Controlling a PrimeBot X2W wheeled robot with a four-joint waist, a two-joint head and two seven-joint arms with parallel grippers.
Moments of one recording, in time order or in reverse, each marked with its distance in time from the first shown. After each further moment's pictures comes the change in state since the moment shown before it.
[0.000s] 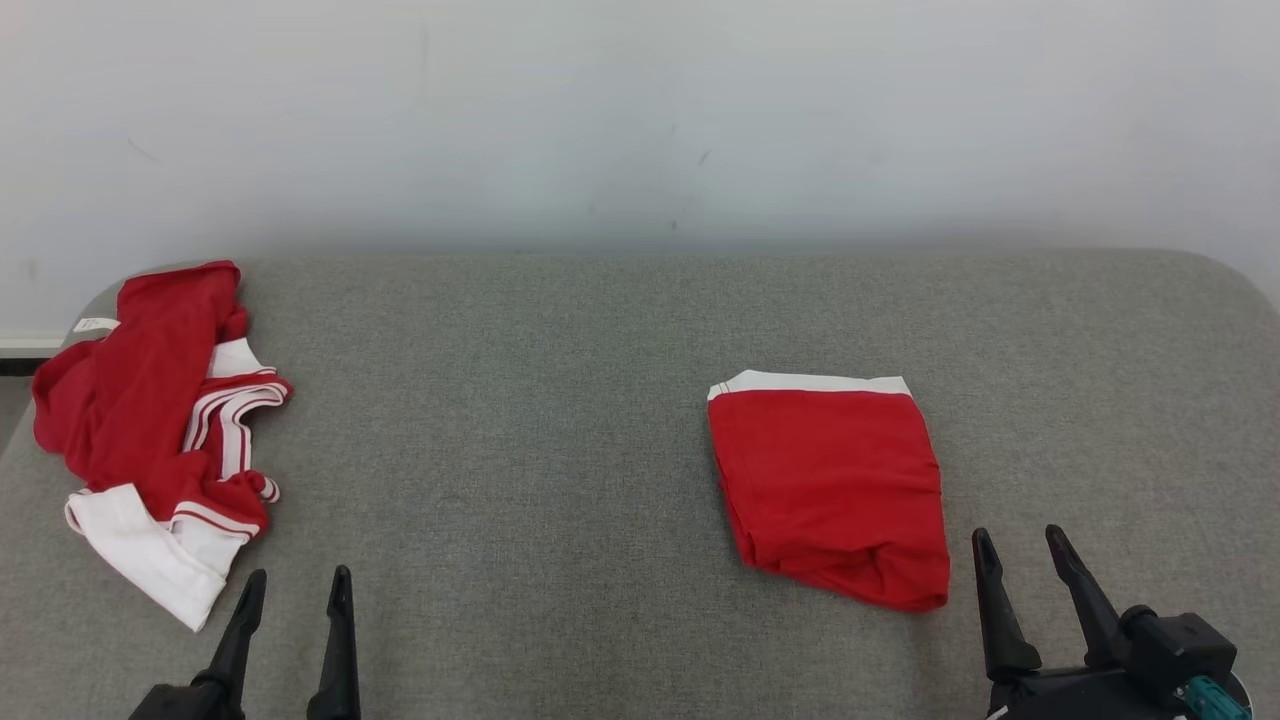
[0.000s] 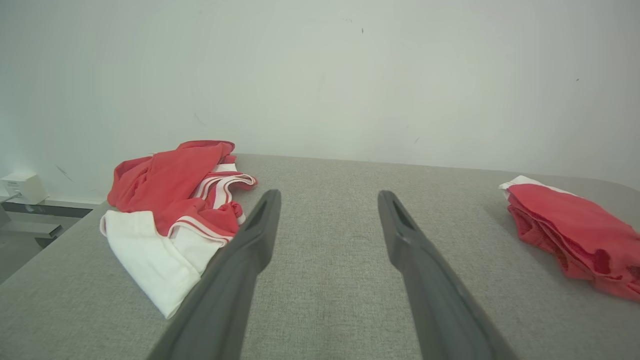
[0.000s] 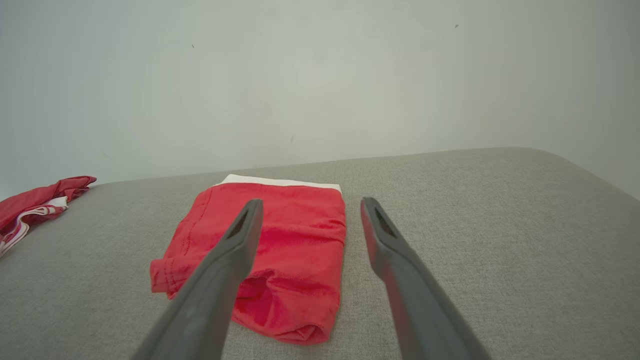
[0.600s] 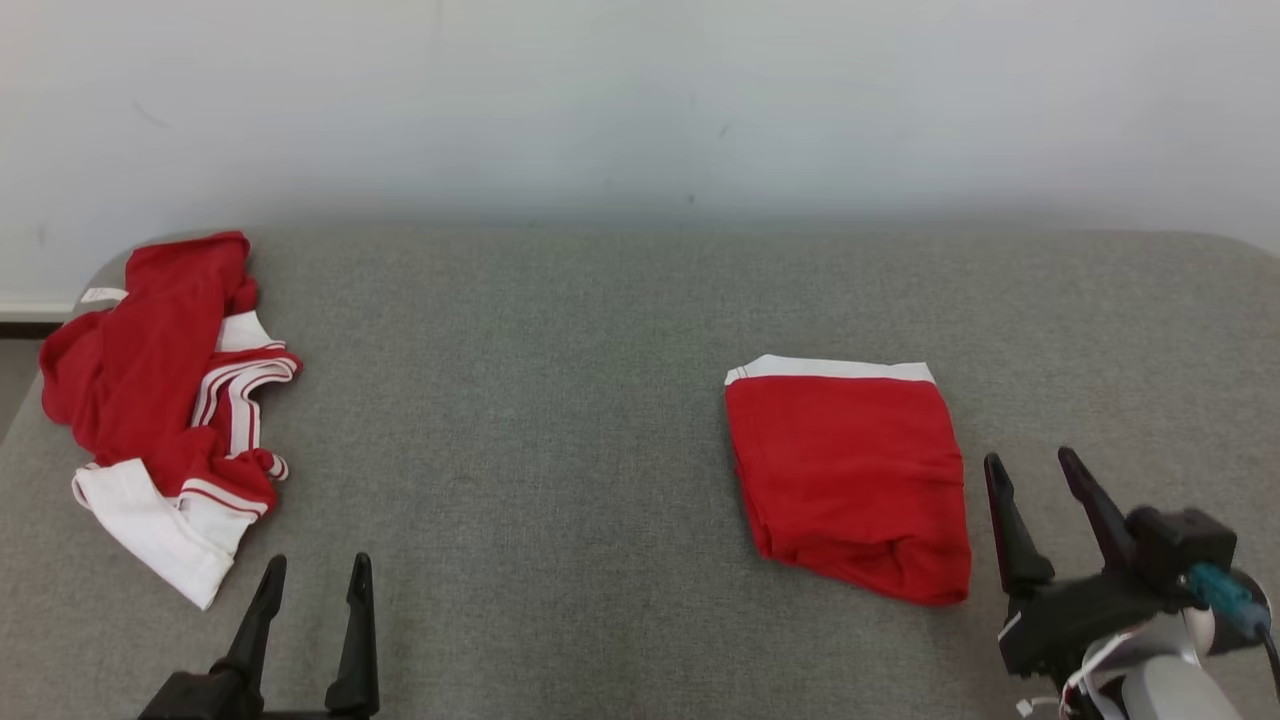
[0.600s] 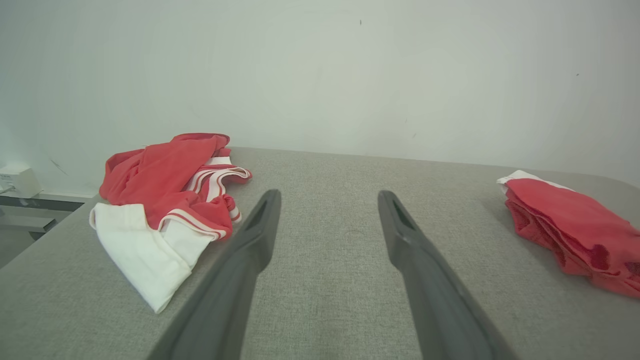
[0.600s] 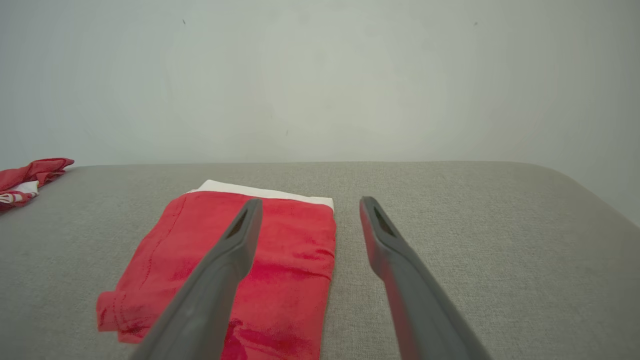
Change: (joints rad) left arm -0.005 -0.006 -0.029 -0.014 -0.002 0.004 0.000; right arm -0.152 -0.063 0.014 0.095 -0.001 0.000 0.065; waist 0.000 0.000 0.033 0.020
